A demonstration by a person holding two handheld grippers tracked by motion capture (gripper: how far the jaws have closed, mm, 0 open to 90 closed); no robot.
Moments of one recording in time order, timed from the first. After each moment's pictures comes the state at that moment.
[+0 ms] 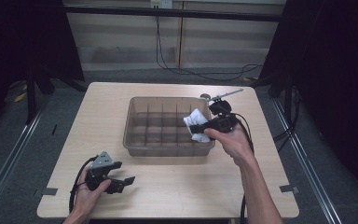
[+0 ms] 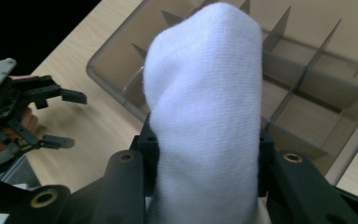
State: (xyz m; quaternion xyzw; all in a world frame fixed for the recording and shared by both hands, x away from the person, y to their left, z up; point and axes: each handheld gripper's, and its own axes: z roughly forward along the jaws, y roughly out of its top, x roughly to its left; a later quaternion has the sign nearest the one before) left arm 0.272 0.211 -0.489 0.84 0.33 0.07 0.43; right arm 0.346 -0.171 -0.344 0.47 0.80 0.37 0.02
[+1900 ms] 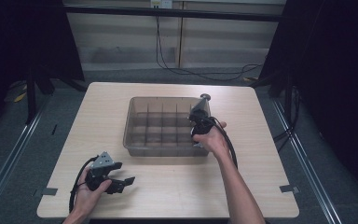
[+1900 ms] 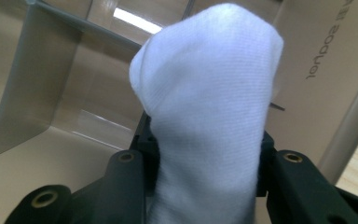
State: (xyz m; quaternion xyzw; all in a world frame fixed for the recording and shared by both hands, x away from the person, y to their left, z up) left arm 0.272 0.211 -0.489 0.84 0.33 0.07 0.42; right arm 0.409 -0.134 -0.438 0.57 0.82 0.03 0.06
